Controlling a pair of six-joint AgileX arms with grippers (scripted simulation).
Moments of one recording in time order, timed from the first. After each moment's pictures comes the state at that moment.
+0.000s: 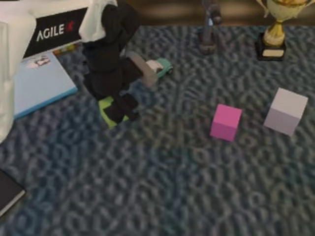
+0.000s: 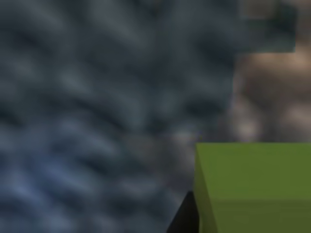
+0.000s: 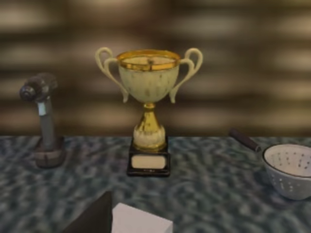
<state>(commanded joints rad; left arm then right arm) -0.43 2.26 1.80 -1.10 0.02 0.57 0.00 0.00 0.00 0.00 0.00 0.00</state>
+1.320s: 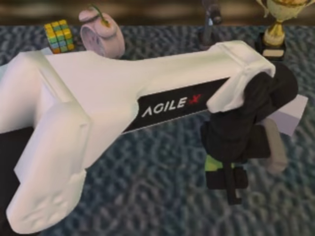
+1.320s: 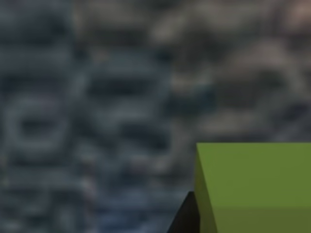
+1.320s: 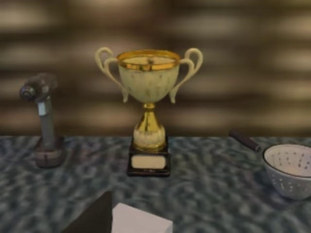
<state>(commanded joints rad) -1.00 2.25 1.89 -1.19 0.02 0.58 0.00 0.00 0.00 0.00 0.00 0.00</state>
